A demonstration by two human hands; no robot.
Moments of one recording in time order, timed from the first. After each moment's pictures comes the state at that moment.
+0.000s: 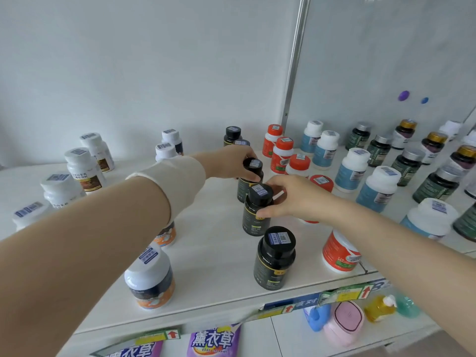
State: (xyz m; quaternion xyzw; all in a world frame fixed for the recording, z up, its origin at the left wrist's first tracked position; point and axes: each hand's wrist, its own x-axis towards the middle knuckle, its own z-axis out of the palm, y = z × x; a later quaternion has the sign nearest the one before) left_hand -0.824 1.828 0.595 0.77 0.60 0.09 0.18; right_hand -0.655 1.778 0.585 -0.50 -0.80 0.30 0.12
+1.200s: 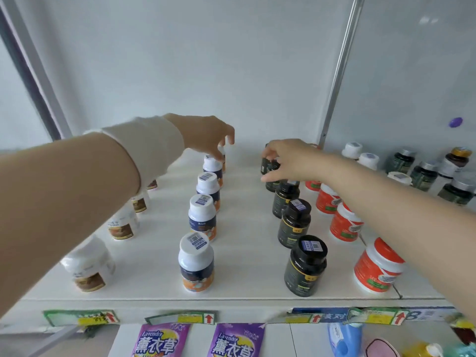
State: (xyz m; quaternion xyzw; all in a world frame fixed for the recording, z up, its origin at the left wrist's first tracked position) left_hand -0.915 1.765 0.676 0.73 0.68 -0.02 0.00; right_hand -0.719 1.789 0.655 -0.42 -0.90 0.10 0.06
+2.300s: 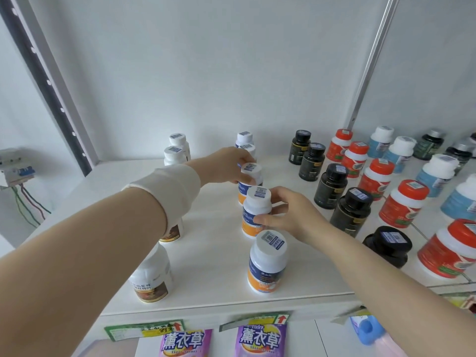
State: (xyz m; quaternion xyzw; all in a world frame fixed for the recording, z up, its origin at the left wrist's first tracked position) left_hand -0.979 1.761 0.591 0.70 0.64 0.19 0.24; right_hand -0.798 1.730 0.543 -0.42 -0.74 0.44 0.27
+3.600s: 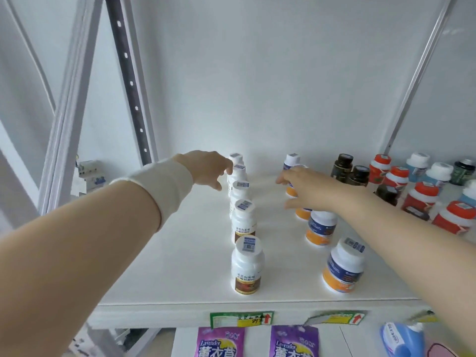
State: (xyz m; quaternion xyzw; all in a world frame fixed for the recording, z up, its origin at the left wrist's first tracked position) left_hand -1.129 1.684 0.635 0.73 0.68 -0.07 -0.03; right_hand -0.898 1.710 0.625 -0.42 -0.91 0.01 0.02
